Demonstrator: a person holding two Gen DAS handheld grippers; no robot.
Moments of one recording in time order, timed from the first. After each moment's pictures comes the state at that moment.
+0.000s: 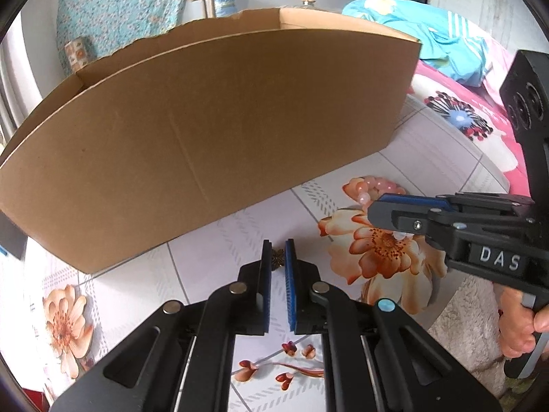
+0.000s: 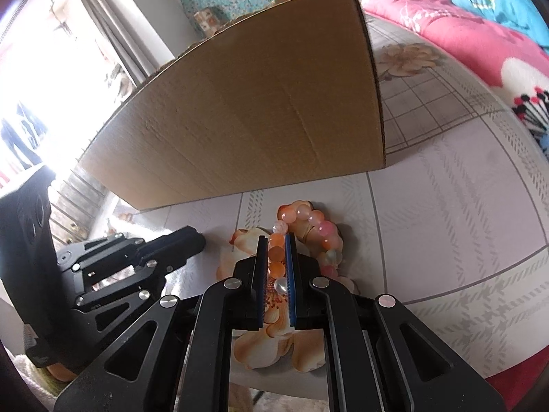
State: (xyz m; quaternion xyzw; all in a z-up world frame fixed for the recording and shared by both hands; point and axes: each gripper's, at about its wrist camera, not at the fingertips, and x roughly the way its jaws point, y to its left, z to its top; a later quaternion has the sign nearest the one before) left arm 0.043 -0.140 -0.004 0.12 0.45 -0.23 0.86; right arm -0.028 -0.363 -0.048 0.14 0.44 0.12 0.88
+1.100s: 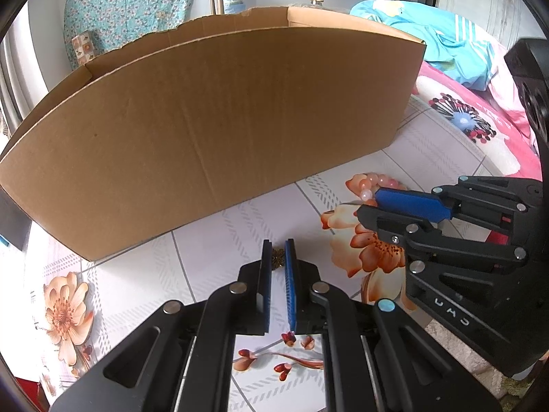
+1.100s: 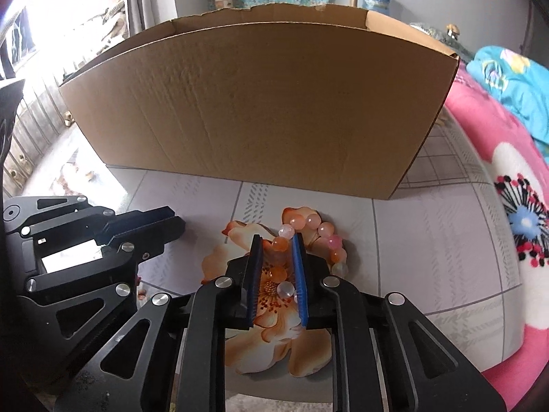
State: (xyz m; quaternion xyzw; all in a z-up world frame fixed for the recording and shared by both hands) left arm 0.037 -0.135 -0.002 0.11 0.45 -0.22 0.86; right arm -0.016 -0.270 -0.045 -0.04 0.44 0.06 0.89
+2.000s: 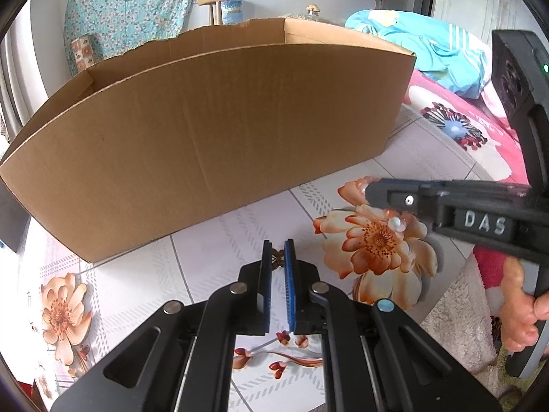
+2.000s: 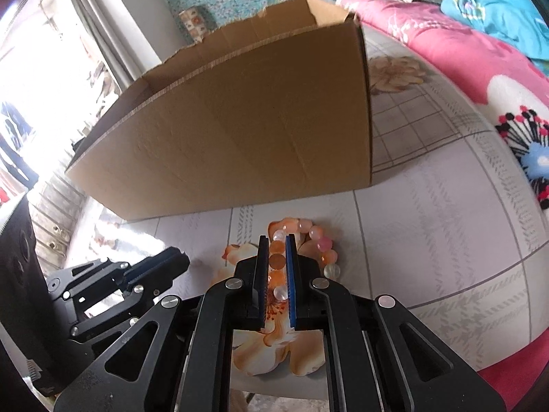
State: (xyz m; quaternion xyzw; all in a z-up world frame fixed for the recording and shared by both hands) left arm 0.033 -0.134 0.000 0.10 0.43 -0.23 0.87; right arm -0.014 -0.293 -0.036 0.13 0.45 0.07 0.88
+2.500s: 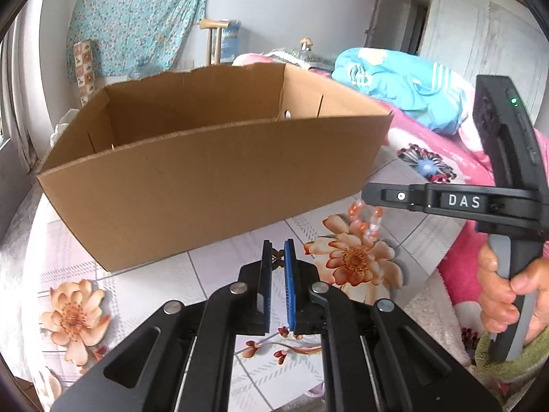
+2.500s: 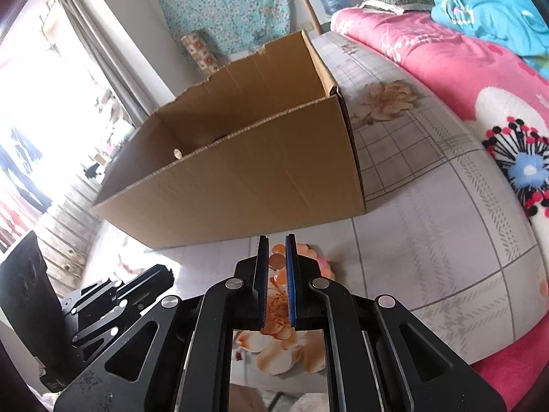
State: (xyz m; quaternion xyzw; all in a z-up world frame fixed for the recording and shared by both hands) left arm 0.022 -0.100 0.033 0.04 0.39 -0.27 0.88; right arm -0.041 -0.319 -0.009 0.18 0.41 0.08 0.89
